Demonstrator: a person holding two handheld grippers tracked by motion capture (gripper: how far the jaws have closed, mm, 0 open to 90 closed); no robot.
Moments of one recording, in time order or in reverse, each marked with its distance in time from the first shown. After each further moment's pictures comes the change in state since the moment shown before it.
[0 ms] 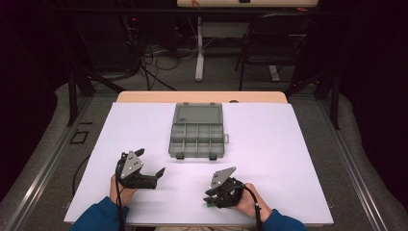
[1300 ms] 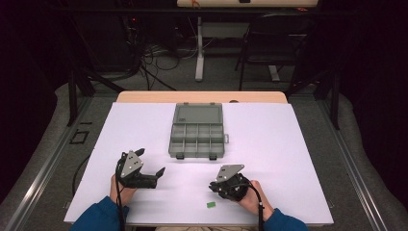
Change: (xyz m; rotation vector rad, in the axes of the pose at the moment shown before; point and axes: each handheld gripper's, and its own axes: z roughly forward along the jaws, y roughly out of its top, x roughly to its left) left arm 0.001 0.000 0.001 0.003 -0.001 -0.013; right arm -0.009 -0.002 -0.016 -0.062 -0.168 0.042
